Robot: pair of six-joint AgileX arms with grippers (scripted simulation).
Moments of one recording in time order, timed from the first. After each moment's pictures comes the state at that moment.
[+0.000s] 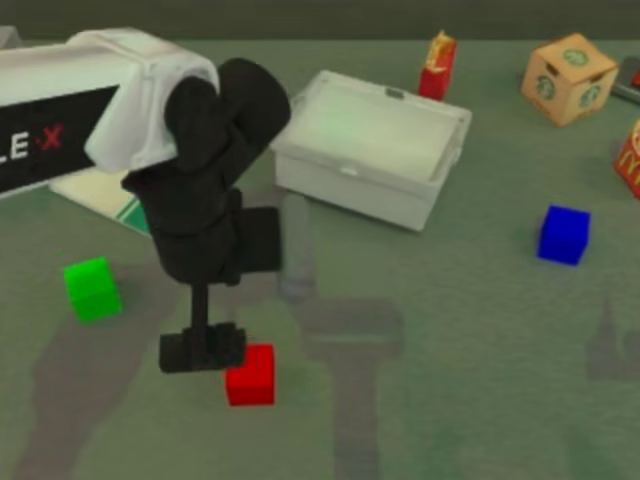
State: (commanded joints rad) left arm -0.58 1.80 1.30 -1.06 0.01 0.93; right arm 0.00 0.00 0.00 0.00 0.00 0.00
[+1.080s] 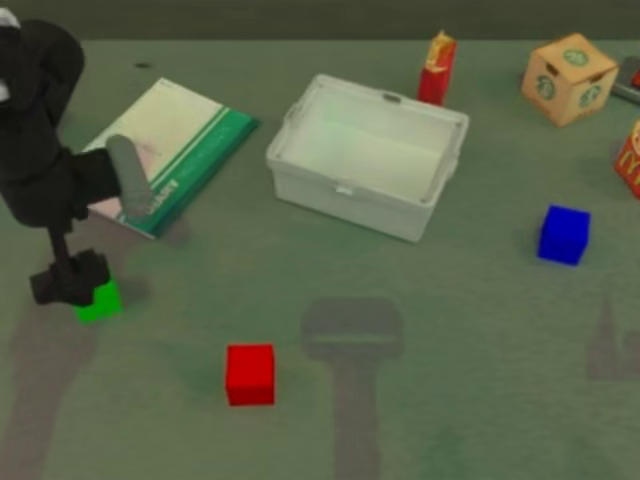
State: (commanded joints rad) left arm -0.13 1.94 1.35 -0.99 0.00 1.06; right arm 0.00 0.00 0.00 0.00 0.00 0.00
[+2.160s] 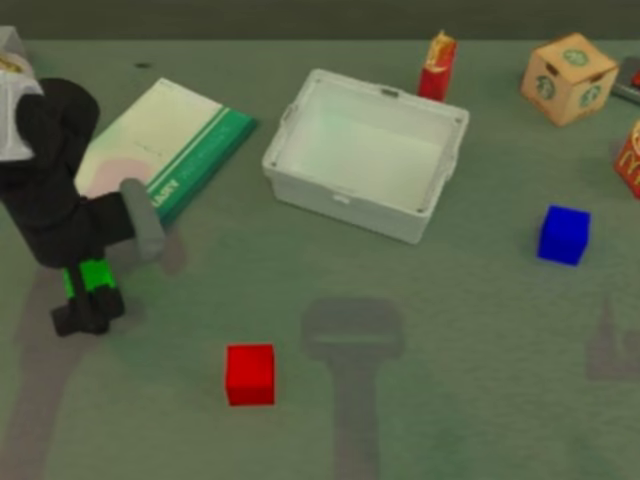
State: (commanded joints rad) left arm -0.12 2.06 1.22 -0.73 0.00 1.07; right arm 0.00 0.00 0.00 0.00 0.00 0.00
